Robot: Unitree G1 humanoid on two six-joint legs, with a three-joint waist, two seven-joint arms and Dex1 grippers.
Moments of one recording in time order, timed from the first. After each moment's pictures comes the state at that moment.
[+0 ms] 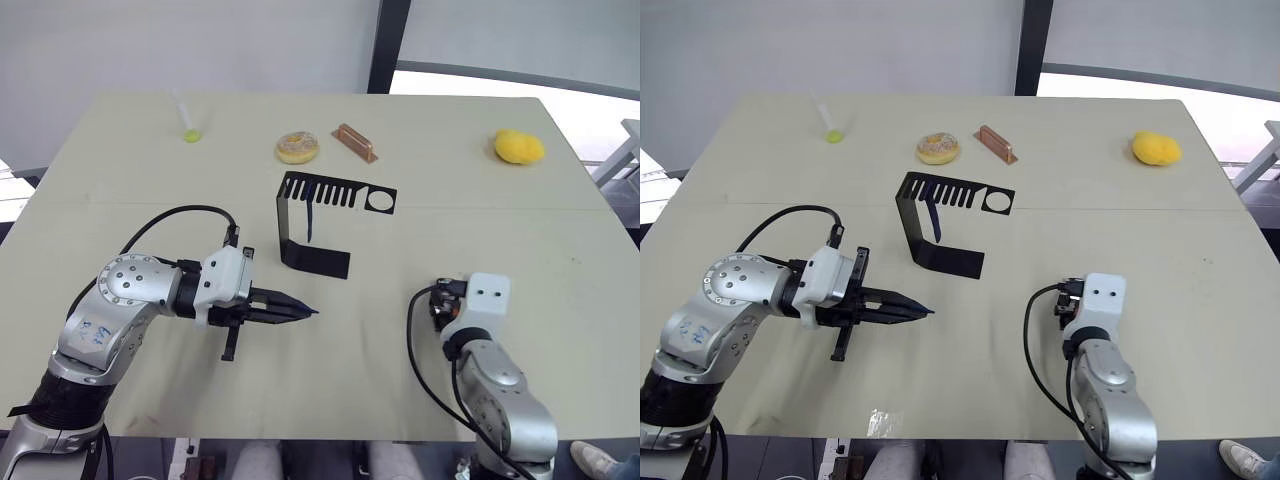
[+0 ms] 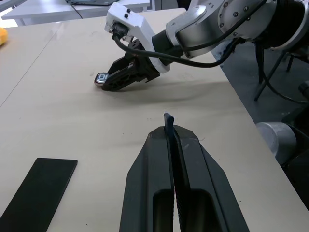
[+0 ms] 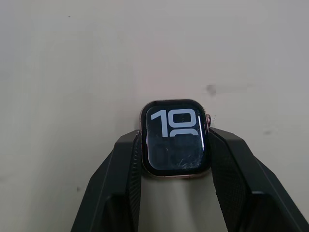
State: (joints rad) left arm -0.38 0.77 -0.06 -0.38 -0.52 0.35 -1.18; right arm 0.02 -0.08 -0.15 -0.60 0.11 0.83 -0.02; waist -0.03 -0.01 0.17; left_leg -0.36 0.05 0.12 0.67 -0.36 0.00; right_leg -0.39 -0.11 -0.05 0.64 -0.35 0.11
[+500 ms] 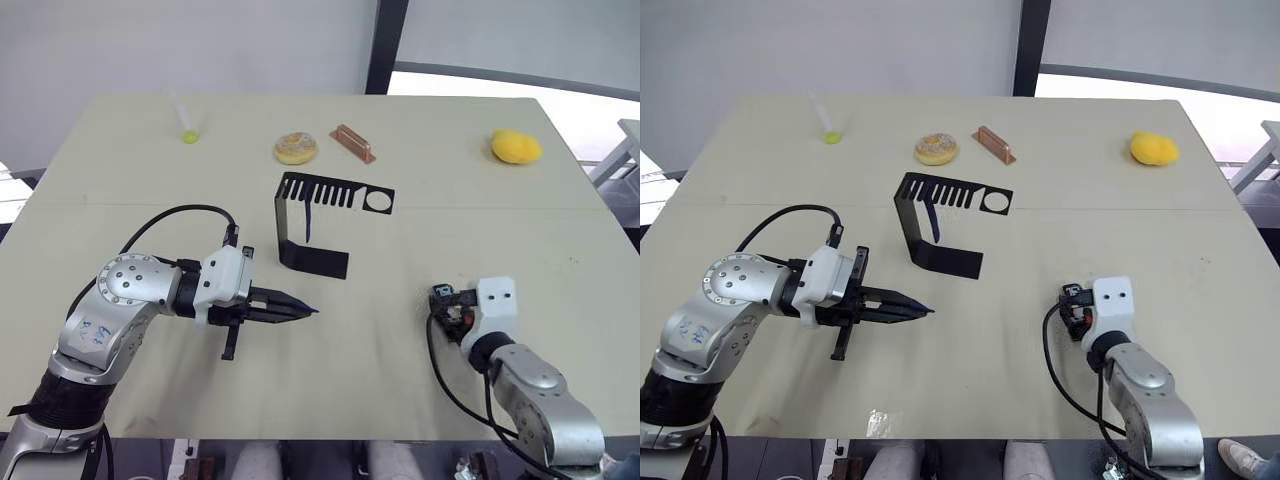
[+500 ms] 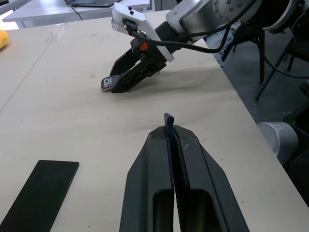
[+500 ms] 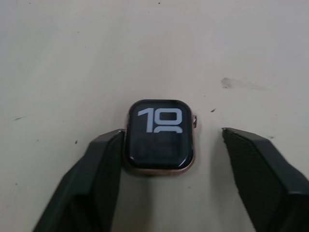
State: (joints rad) left arm -0.38 0.77 -0.06 -0.38 -0.52 0.35 -1.18; right arm 0.05 -0.29 -0.20 -0.56 0.24 0.82 0.22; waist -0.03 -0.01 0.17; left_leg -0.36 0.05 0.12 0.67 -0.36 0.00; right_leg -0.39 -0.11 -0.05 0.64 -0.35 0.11
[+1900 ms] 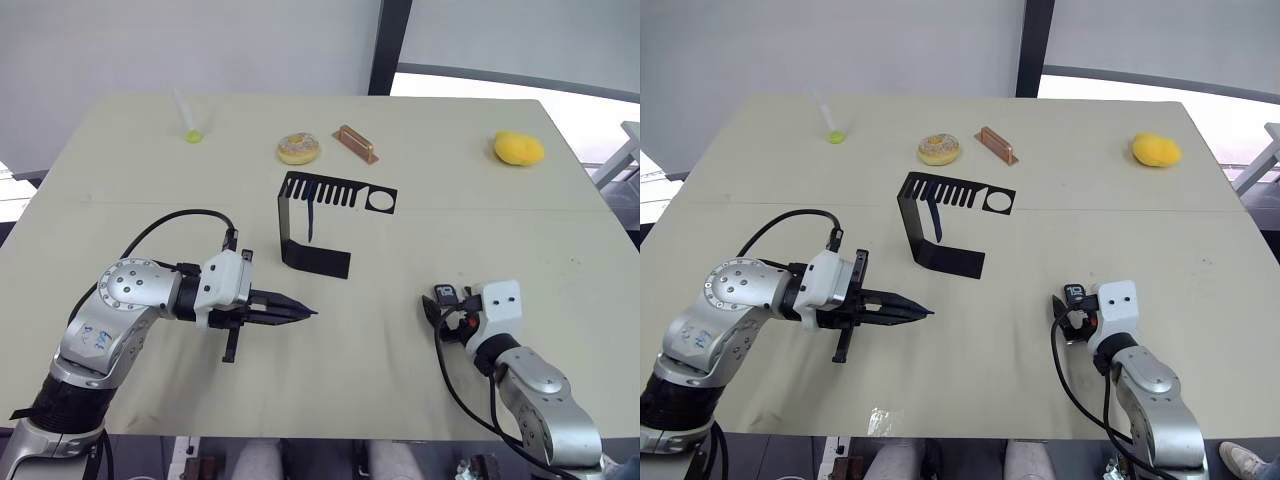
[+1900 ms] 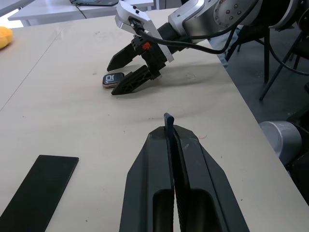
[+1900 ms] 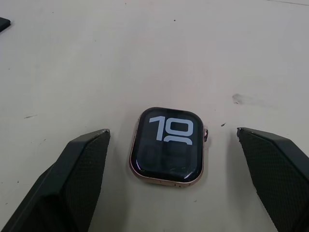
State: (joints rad) left arm -0.35 0.76 -0.06 -0.38 -0.51 0.33 -1.17; right arm 0.09 -0.32 -0.16 -0.46 0.21 0.57 0.26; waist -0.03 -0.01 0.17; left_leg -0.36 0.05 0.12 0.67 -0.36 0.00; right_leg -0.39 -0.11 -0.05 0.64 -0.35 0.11
